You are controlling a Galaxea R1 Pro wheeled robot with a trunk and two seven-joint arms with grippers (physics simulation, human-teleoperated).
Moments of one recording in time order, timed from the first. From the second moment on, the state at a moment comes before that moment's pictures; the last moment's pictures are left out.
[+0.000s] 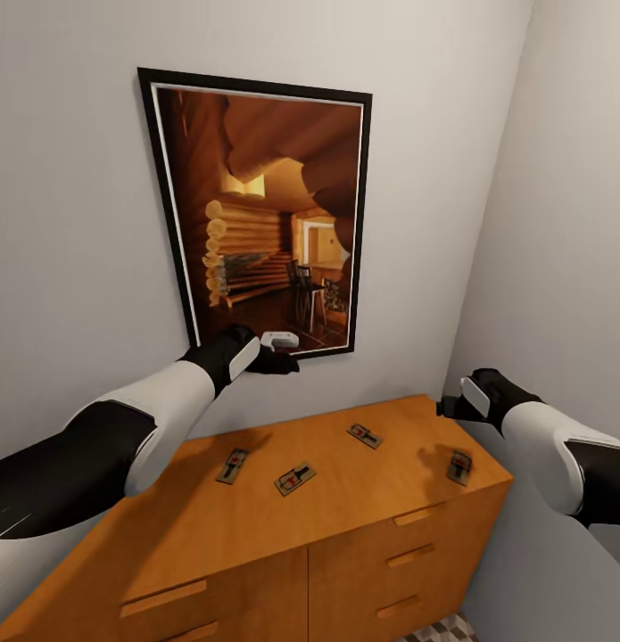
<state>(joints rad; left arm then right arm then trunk) -1.40 -0.17 -0.31 -0.15 0.31 0.67 -0.08 -1.26 -0.18 -0.11 -0.10 0.01 0.67 -0.12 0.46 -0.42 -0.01</state>
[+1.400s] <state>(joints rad) -1.27 -0.17 -0.31 -0.12 0.31 0.59 -0.09 -1.26 -0.24 -0.12 0.00 -0.03 0.59 -0.10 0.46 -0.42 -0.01</state>
